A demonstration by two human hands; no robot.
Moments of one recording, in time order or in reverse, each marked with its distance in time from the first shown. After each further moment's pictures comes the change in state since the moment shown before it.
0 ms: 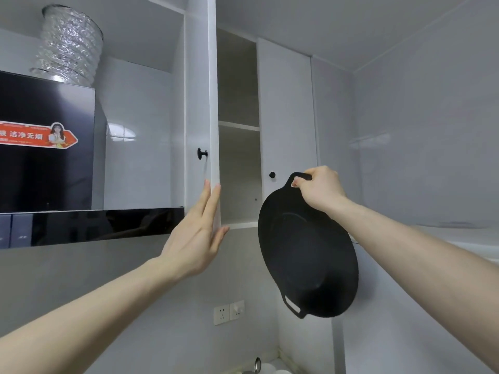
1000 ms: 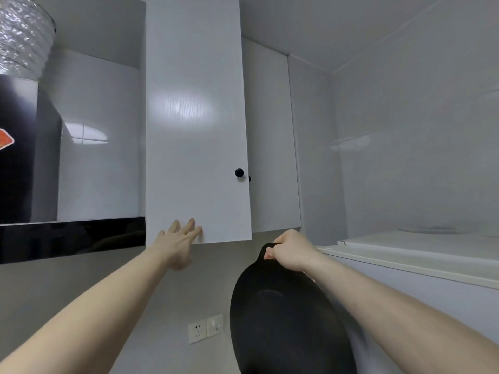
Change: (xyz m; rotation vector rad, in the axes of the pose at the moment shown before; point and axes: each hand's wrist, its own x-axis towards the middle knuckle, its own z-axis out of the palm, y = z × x) left_hand 0.080 -0.057 0.117 0.466 -0.770 -0.218; right_hand -0.014 0.099 0.047 -0.105 -0.437 0.173
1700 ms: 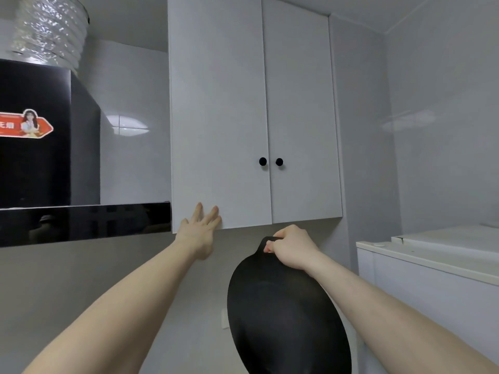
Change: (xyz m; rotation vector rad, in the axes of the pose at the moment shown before) left_hand 0.043 -0.006 0.037 0.127 0.054 -0.114; right_hand 0.064 0.000 0.064 0.091 -0.079 -0.129
